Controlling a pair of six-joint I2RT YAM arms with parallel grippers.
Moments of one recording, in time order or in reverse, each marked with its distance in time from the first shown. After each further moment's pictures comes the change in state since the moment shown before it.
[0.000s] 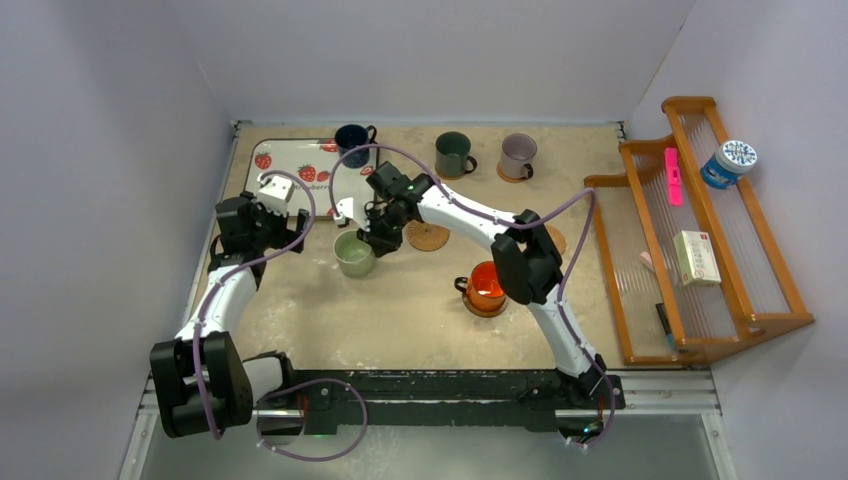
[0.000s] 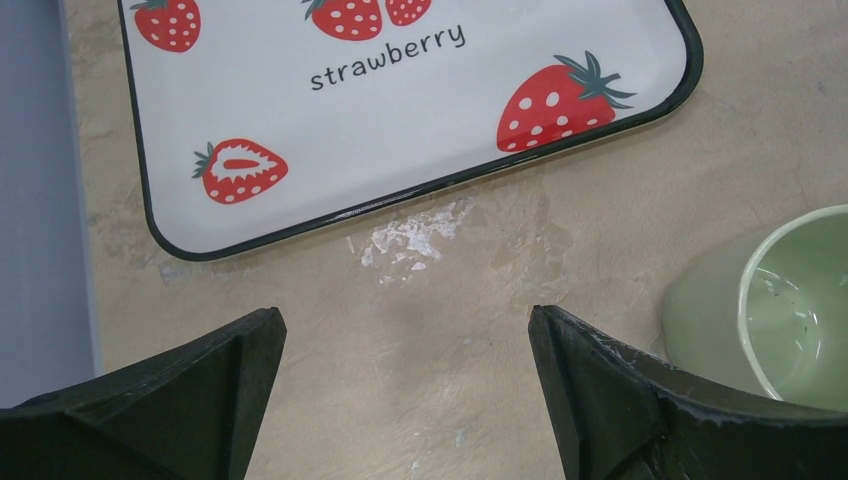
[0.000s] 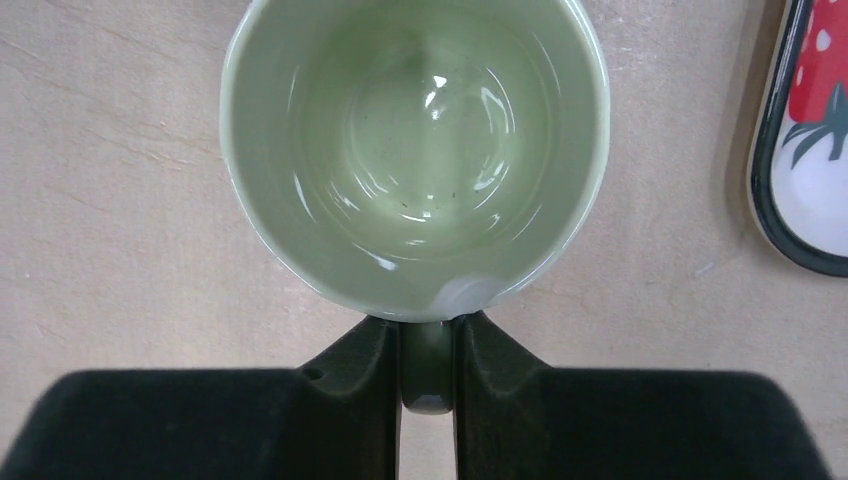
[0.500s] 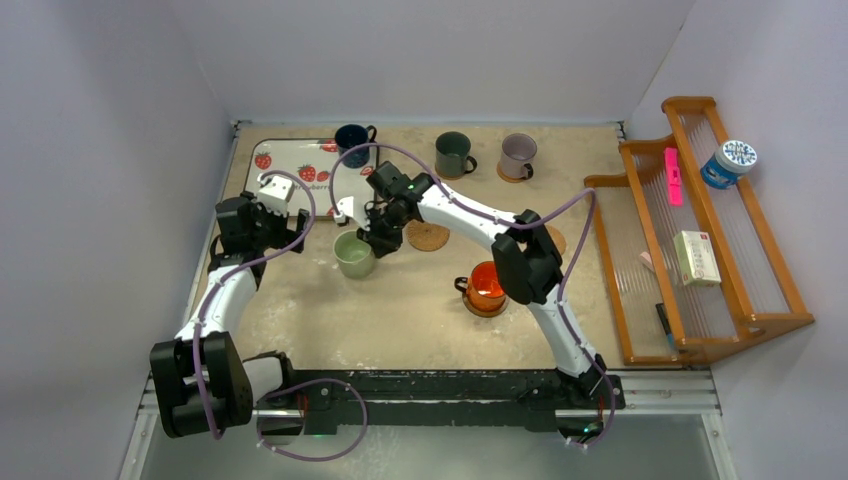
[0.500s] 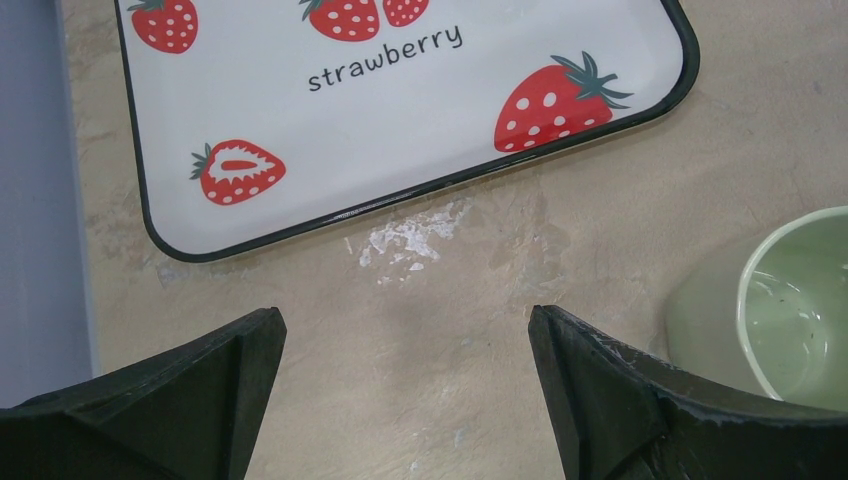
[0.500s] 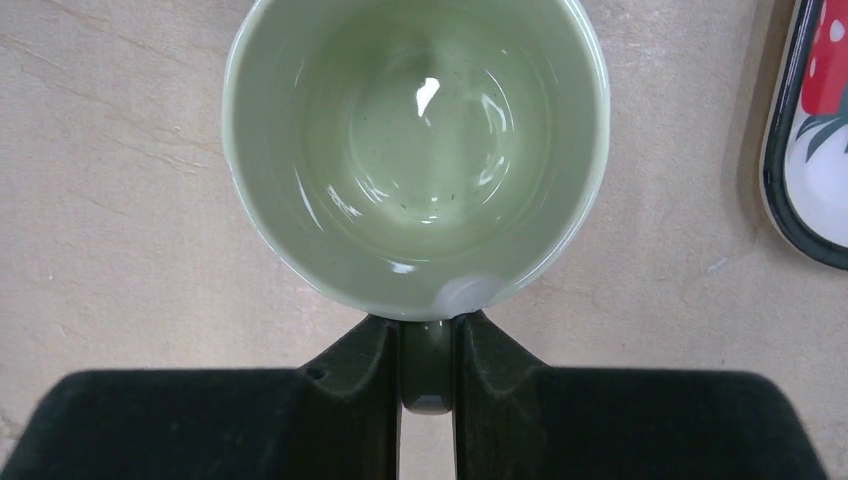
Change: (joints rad) left arm 0.000 0.000 0.000 0.000 0.005 0.000; right arm -0.001 0.000 0.006 -0.009 -0.021 0.023
